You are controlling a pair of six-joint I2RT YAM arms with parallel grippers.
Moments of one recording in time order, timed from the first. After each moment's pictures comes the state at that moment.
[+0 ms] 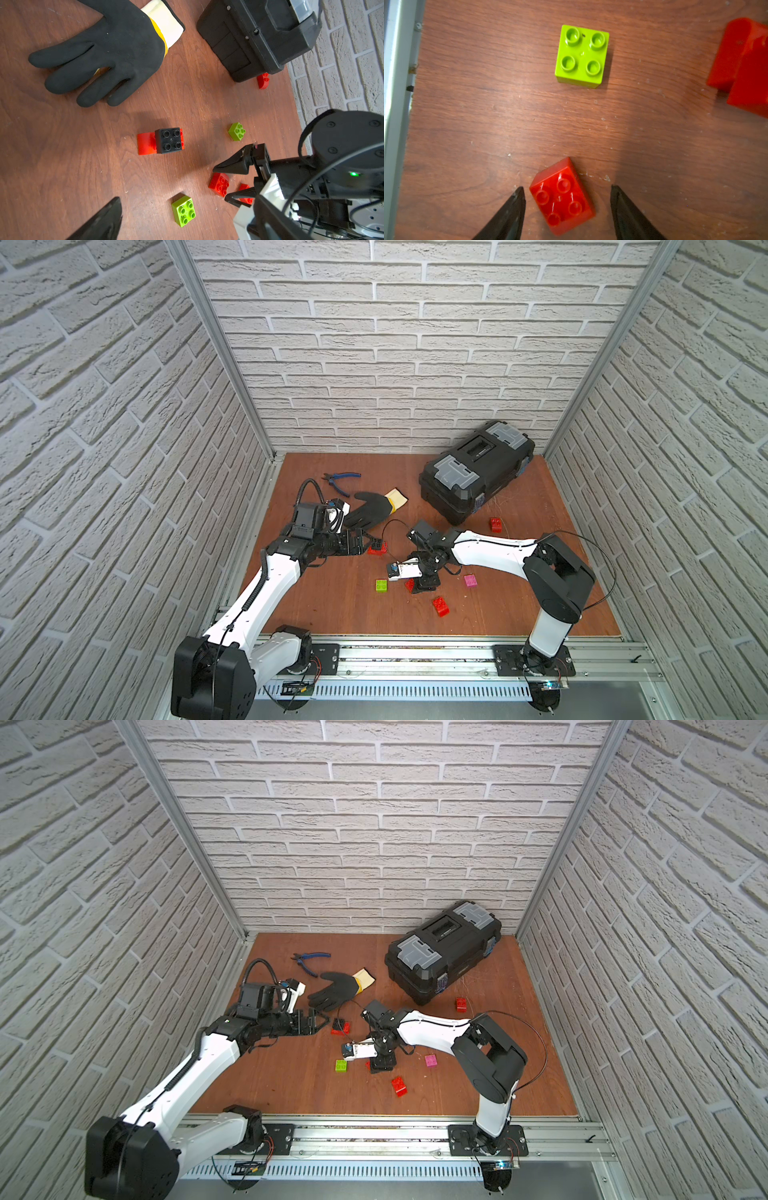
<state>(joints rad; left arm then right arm) -0.23 1.08 0.76 -0.55 0.52 -0.29 0.78 1.79 1.10 -0.63 -0.30 -0.88</state>
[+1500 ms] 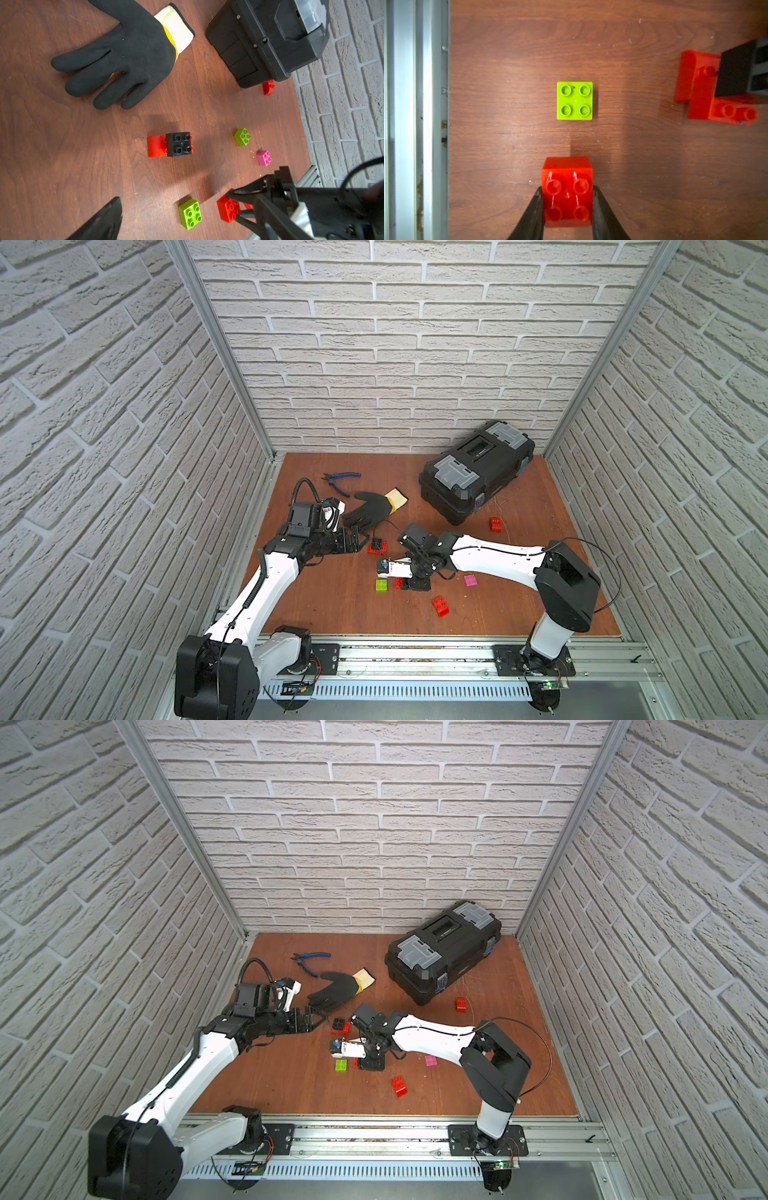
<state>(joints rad) -0.18 1.09 0.76 -0.54 0.53 -0.28 0.89 1.73 1.15 -0.64 -0.23 -0.57</state>
